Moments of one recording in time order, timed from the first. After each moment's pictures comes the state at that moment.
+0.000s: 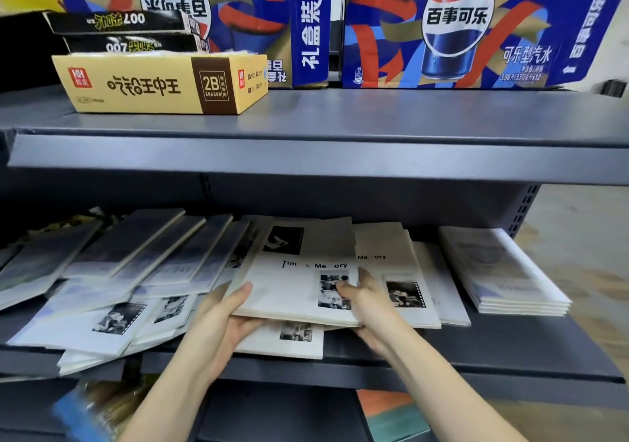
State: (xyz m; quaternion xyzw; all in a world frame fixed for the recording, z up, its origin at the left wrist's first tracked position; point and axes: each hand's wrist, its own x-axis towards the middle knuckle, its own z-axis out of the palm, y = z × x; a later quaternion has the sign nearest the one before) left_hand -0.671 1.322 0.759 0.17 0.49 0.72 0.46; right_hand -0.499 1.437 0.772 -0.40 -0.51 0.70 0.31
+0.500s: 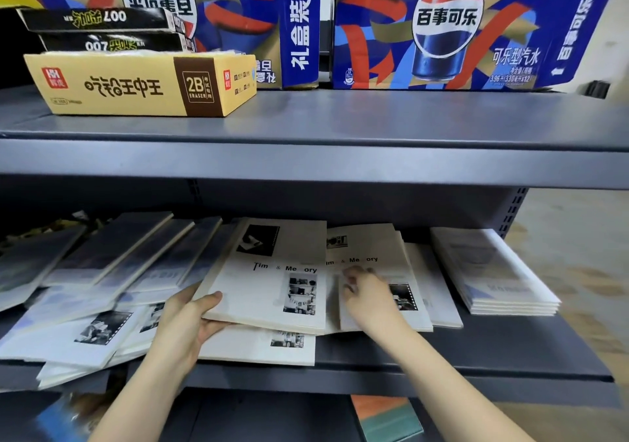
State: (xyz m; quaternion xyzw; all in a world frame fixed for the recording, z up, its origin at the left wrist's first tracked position) left_hand -0.704 1.328 0.752 0.16 0.59 0.70 0.37; right_hand -0.497 1.469 0.757 -0.52 -0.80 0.26 0.17
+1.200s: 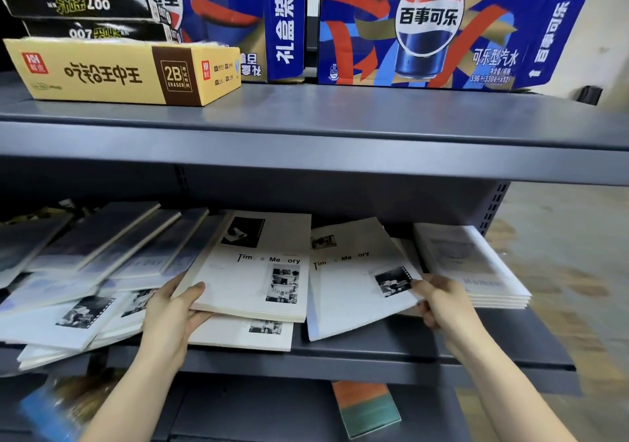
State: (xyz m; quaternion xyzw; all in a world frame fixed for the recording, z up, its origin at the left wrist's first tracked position) left_hand -0.678 1.327 0.749 0.13 0.60 0.72 0.30; right_hand -0.377 1.491 0.761 -0.54 -0.54 0.53 0.37
